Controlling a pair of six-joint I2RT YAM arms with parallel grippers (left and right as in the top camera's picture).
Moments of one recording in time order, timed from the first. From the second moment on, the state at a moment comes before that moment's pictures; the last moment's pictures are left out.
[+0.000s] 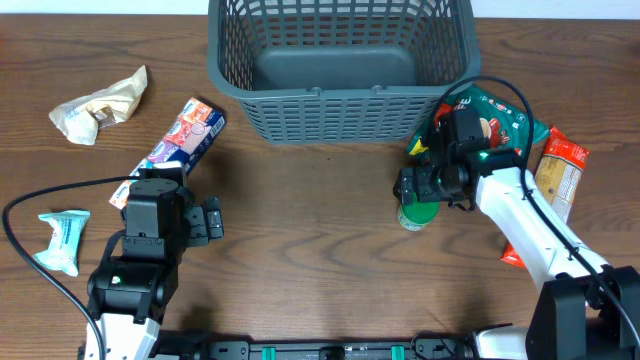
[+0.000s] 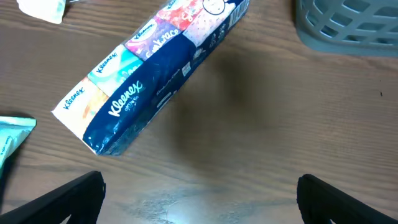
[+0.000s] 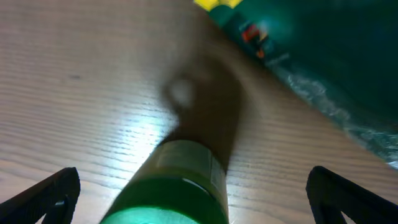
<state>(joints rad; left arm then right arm) -0.11 0.83 0.70 -0.74 -0.14 -0.17 0.18 1.55 0.98 -0.73 -0.07 0.10</state>
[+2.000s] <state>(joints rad) -0.11 0.83 0.70 -0.74 -0.14 -0.17 0.19 1.62 0.86 -0.58 -0.10 0.16</state>
